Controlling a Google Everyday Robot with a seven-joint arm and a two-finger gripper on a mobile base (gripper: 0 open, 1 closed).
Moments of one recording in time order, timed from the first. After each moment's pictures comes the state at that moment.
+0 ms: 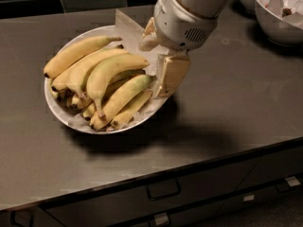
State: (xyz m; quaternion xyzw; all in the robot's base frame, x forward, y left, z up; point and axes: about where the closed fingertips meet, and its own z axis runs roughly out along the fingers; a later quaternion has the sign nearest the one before) arm 0.470 -0.017 0.980 -0.77 0.59 0.04 0.22
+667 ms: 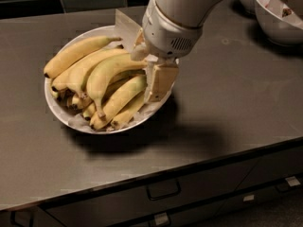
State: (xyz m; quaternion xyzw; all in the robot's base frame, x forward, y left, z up) arm 0.470 0.002 0.962 -0.79 0.58 0.05 0.20
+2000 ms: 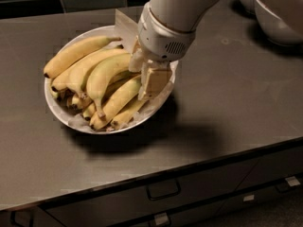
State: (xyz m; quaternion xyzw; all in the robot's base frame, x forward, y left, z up) arm 0.473 0.008 0.951 -0.79 0.58 0.05 0.19
